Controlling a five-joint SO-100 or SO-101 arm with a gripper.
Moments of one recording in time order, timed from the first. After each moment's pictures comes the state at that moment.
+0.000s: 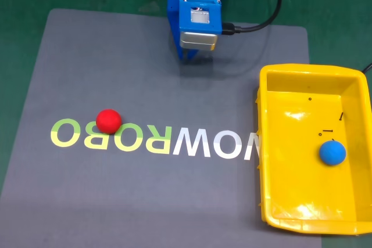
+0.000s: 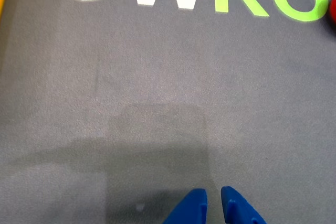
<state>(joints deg) 6.3 187.0 173.8 59.4 -94.7</state>
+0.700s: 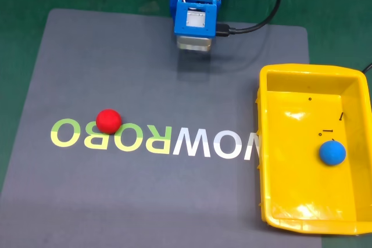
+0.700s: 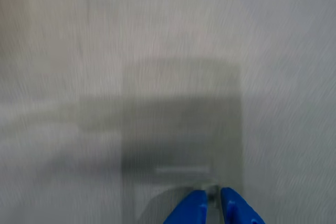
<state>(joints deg) 6.7 189.7 175.8 74.2 -90.2</state>
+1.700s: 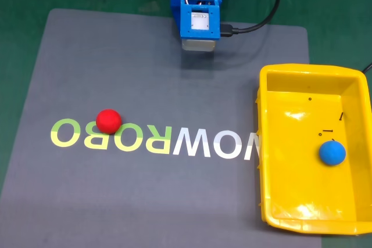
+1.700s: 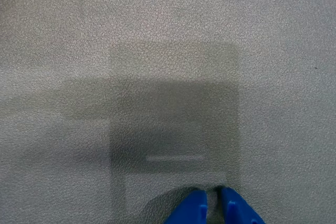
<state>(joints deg) 6.9 189.7 175.8 77.0 -94.7</state>
